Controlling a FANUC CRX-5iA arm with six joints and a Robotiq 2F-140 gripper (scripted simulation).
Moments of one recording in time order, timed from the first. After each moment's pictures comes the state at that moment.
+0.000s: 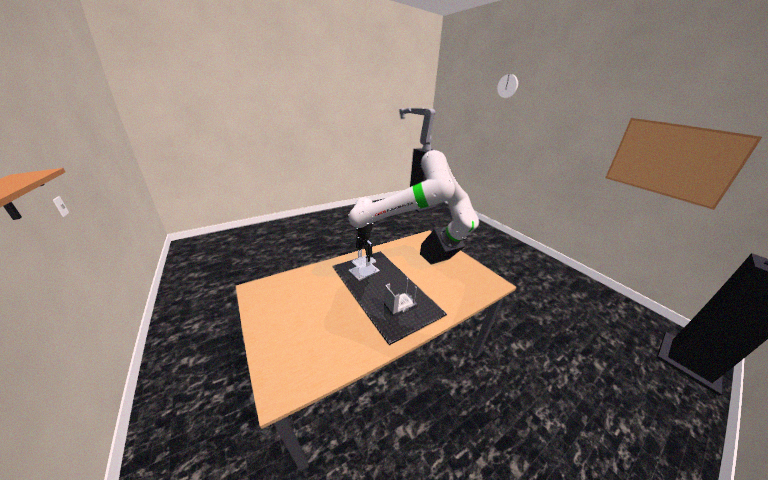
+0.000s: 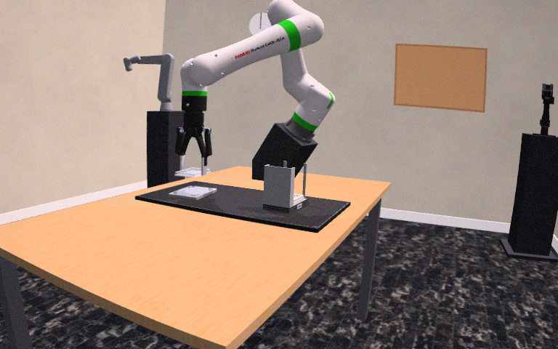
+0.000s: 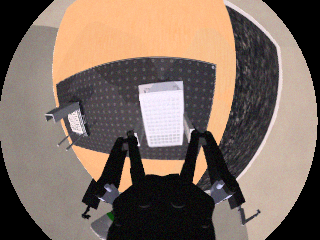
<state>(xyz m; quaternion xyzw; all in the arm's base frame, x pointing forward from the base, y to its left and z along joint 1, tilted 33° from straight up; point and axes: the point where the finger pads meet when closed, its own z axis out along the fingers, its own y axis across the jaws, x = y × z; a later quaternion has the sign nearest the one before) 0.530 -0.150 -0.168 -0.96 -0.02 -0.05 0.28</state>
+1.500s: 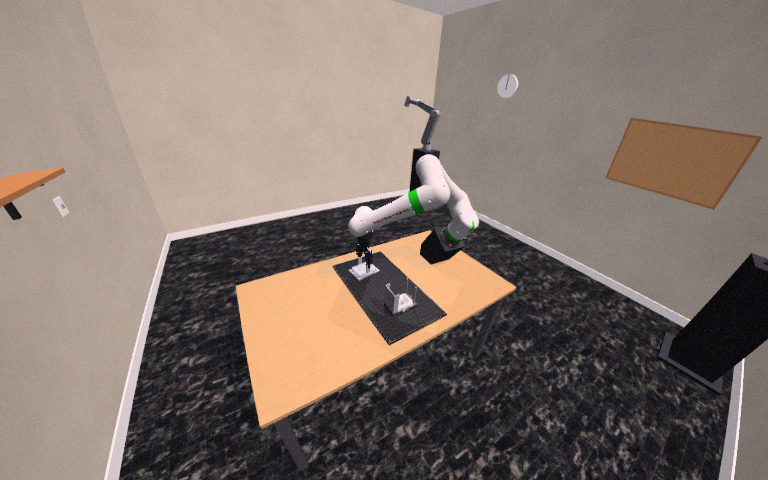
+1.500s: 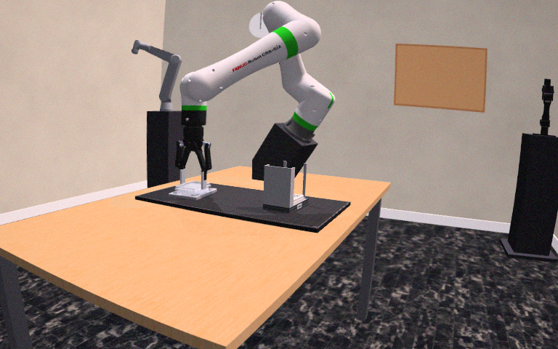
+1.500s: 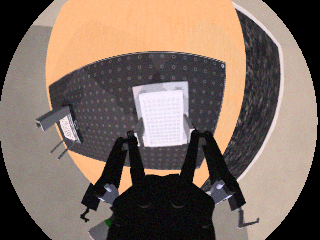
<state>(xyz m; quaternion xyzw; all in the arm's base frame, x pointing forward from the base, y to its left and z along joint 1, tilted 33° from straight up) 0.535 -0.123 -0.212 -0.96 -0.02 -0.05 0.28</state>
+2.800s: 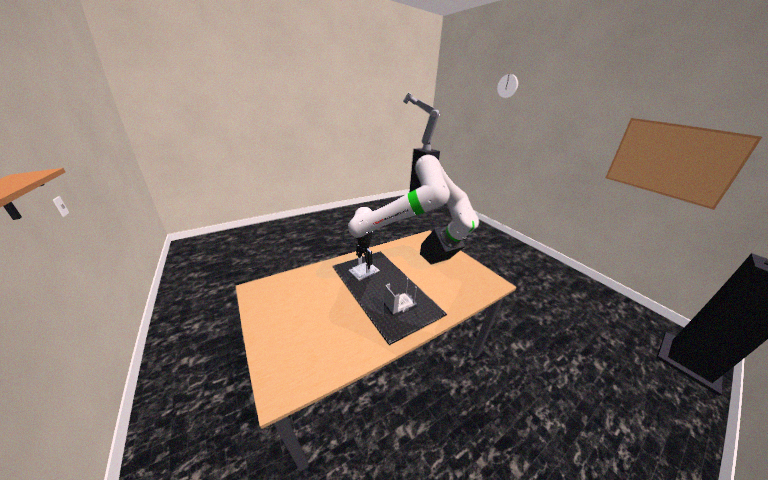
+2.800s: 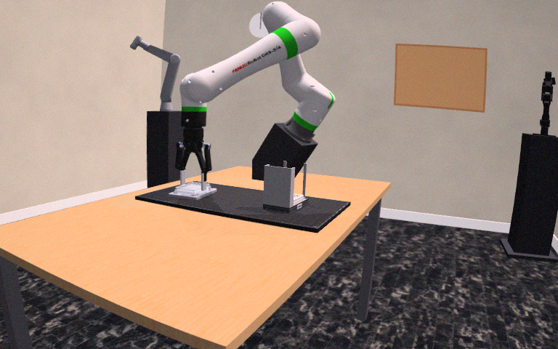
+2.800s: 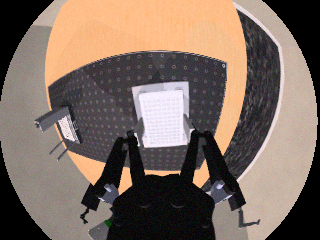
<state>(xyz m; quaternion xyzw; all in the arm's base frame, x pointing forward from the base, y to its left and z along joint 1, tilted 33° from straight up) 0.535 -0.120 -0.216 -0.96 -0.02 -0.05 0.28</state>
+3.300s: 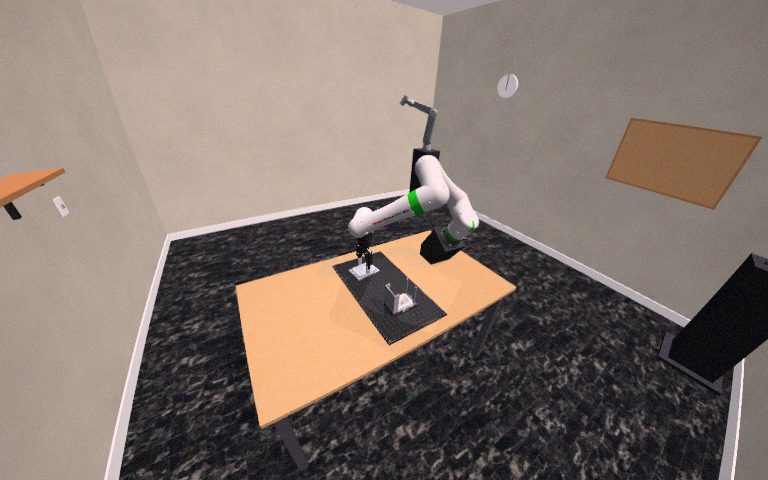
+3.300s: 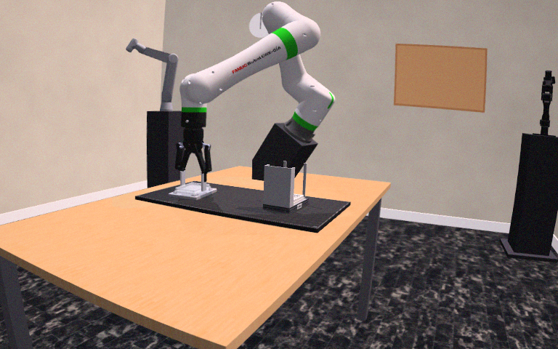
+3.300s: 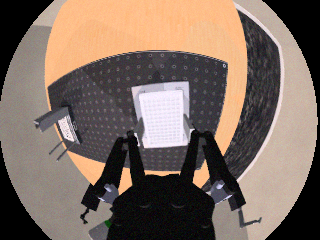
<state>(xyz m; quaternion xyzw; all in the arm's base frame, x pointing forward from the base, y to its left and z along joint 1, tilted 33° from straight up) 0.536 -0.119 -0.218 -0.96 -0.02 -0.05 0.28</state>
